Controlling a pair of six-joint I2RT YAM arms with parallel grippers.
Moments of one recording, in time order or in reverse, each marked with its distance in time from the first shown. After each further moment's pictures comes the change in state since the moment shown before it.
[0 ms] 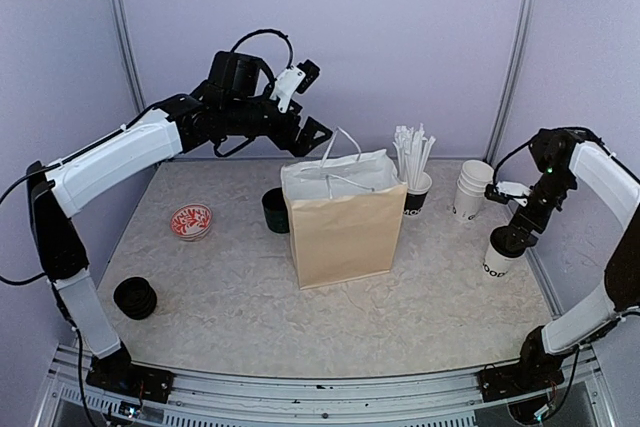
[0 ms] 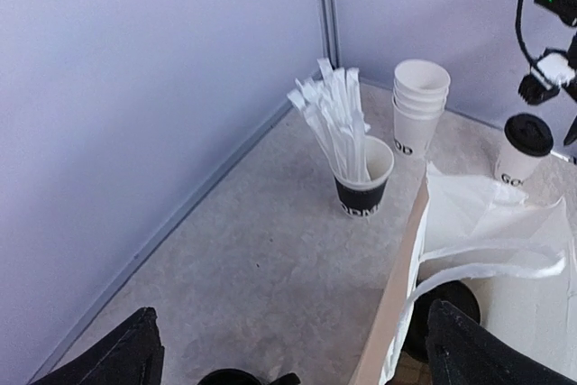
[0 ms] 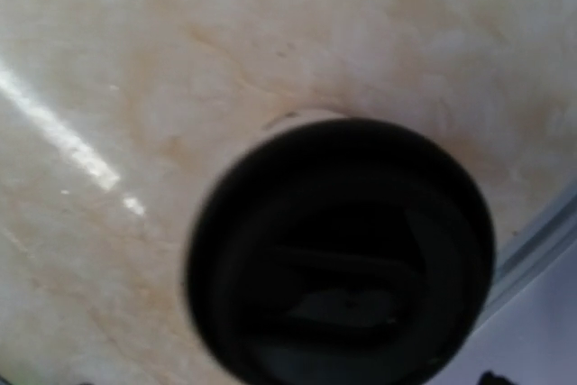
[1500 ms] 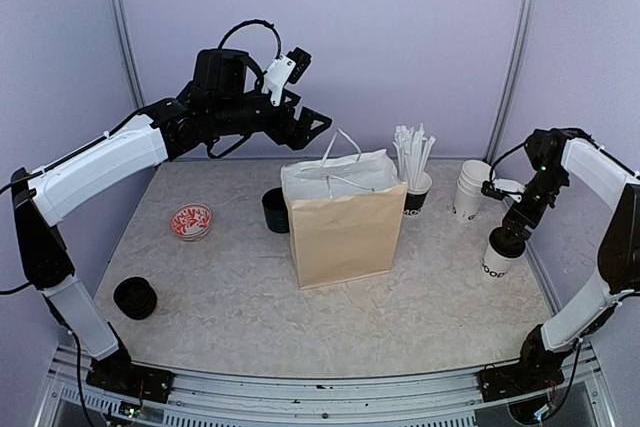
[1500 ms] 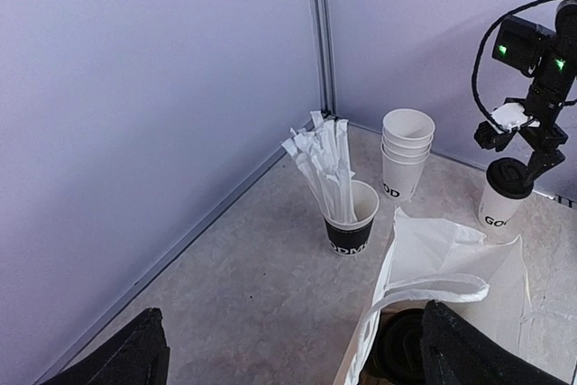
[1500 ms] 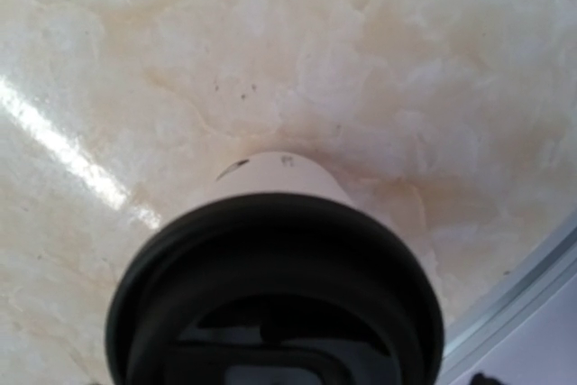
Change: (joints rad) left arm -0.024 -0.102 -0.093 0.123 -0.014 -0.055; right arm -0.026 0.113 0.034 0.064 -0.025 0.018
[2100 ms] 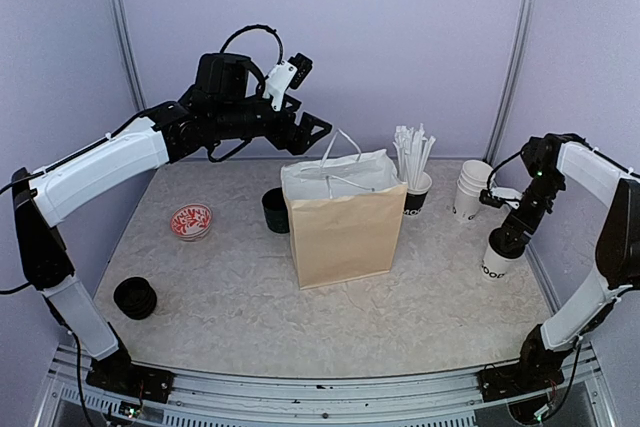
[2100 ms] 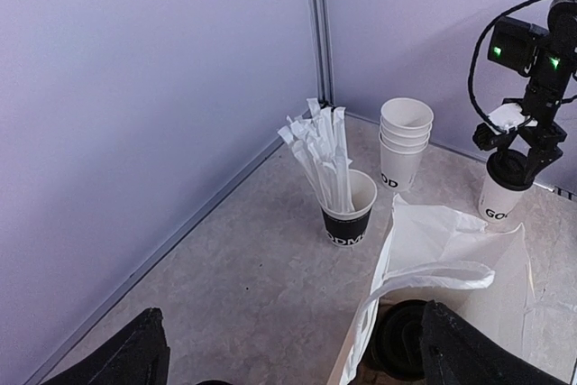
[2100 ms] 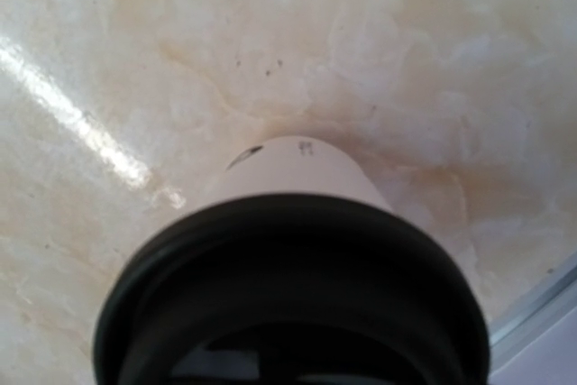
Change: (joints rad) left arm -0.003 -0.002 -0.021 -0.001 0.000 0.000; right arm 0.000 0.032 -0.032 -0.007 0.006 0.002
